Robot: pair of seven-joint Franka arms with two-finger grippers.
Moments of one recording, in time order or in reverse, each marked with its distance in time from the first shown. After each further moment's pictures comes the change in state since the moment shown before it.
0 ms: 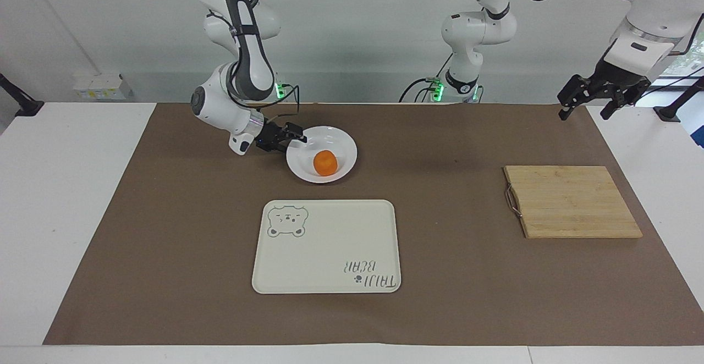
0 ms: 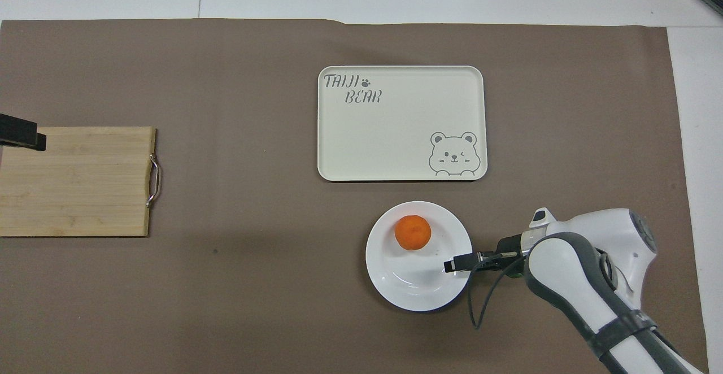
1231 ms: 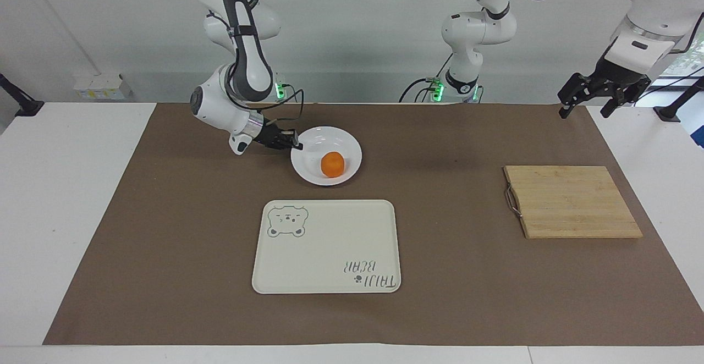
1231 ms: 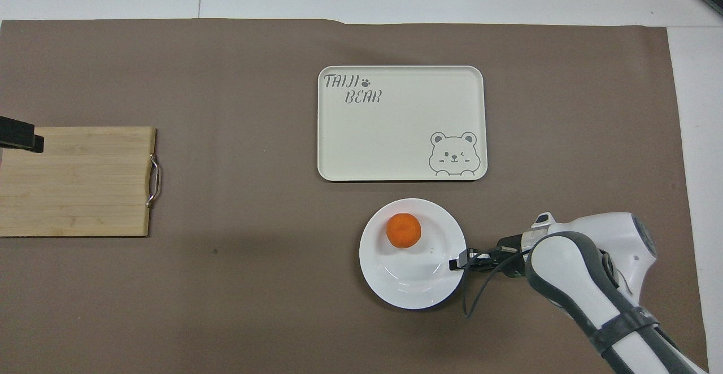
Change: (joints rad) left arm 0.002 -0.004 0.000 0.000 0.000 -0.003 0.000; right arm 0.002 0.002 -0.001 0.012 0.057 0.004 0.100
